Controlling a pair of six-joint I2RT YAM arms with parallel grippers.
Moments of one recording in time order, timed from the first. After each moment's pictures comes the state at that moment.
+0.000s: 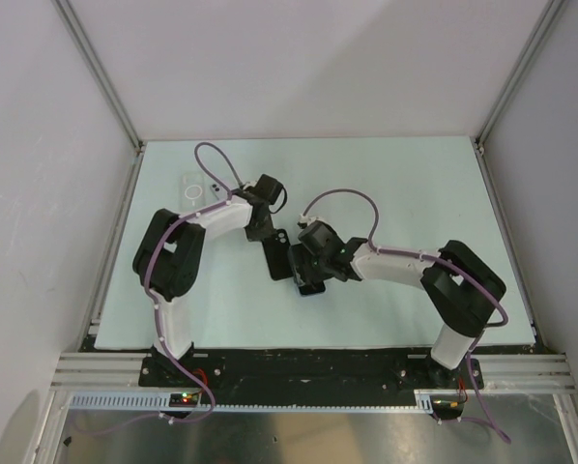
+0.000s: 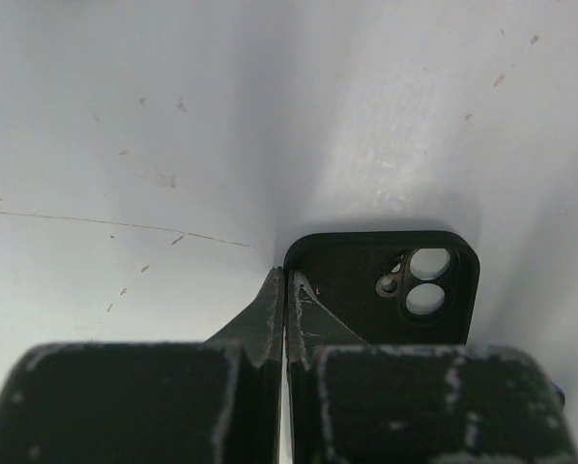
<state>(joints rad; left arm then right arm) -0.51 1.95 1.32 -0.58 -0.28 -0.70 0.88 1.71 0.99 -0.24 0.08 0.53</state>
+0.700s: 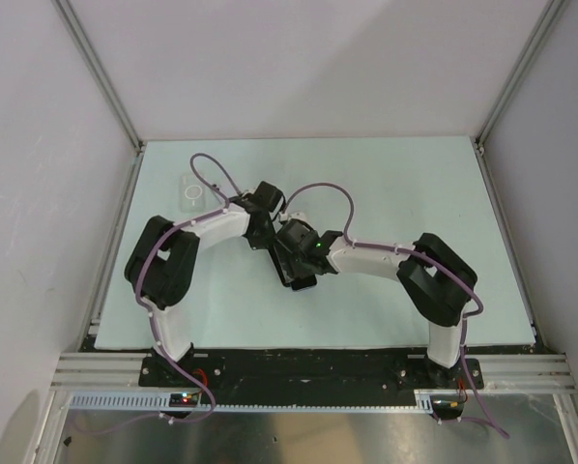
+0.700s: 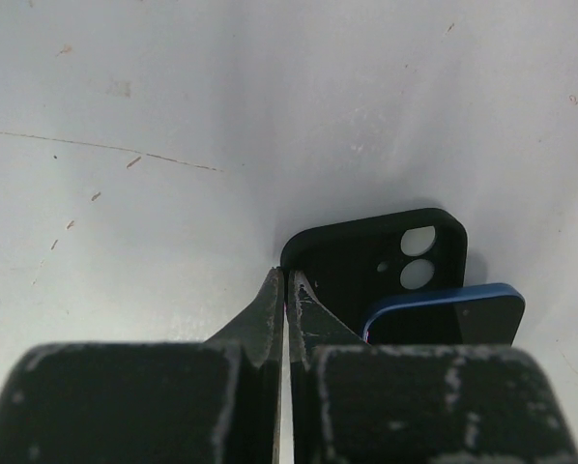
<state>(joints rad) -0.54 1.87 1.22 -0.55 -0.20 -0.81 0.94 1.87 1.22 -0.38 0.22 0.49</state>
